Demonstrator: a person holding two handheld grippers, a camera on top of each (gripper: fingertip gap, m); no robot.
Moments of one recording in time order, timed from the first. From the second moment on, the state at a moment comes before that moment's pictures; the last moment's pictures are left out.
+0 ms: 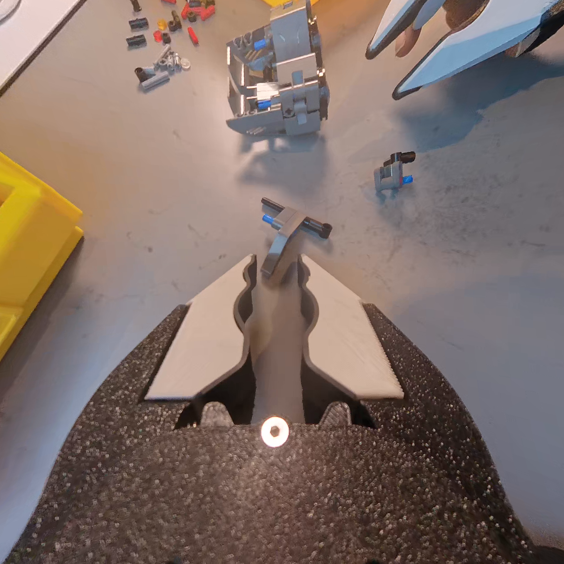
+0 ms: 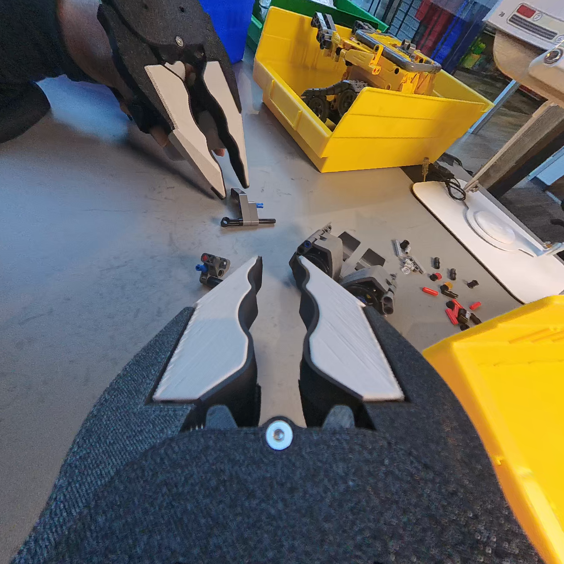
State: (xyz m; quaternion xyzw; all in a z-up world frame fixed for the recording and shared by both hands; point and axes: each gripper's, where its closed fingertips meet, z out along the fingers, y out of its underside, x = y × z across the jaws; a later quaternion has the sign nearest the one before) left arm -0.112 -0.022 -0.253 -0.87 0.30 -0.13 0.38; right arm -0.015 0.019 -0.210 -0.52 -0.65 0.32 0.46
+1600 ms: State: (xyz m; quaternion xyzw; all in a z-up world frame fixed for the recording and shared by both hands) left arm -0.034 -0.035 -0.101 -0.55 0.04 -0.71 0.45; right arm -0.021 -0.040 -0.118 -0.36 -0.57 0.46 0.59
